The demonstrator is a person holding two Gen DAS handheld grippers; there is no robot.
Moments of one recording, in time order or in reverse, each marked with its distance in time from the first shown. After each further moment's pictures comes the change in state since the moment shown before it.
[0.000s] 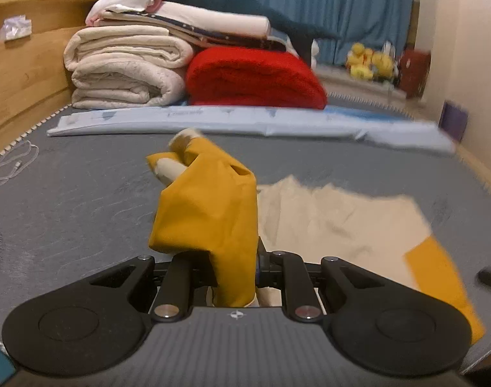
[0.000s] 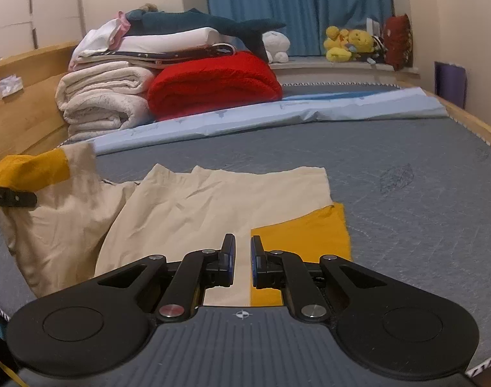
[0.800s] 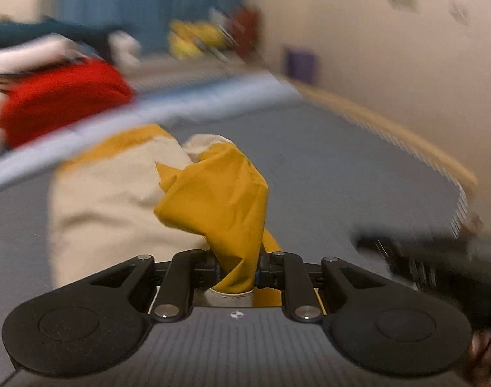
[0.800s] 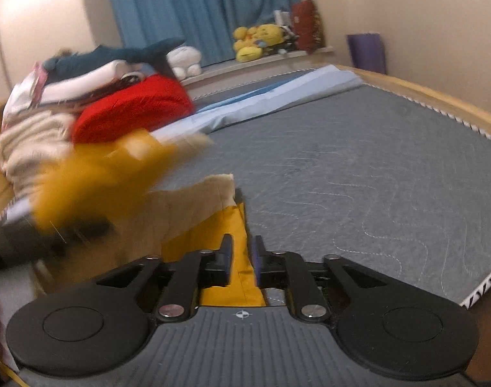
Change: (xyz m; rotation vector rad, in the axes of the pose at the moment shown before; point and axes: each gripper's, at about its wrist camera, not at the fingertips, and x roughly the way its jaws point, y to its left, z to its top) left arm 0.018 -0.285 -0.053 0.424 0.098 -0.454; right arm -0.041 -0.104 -0.014 0.264 -0.056 -0.174
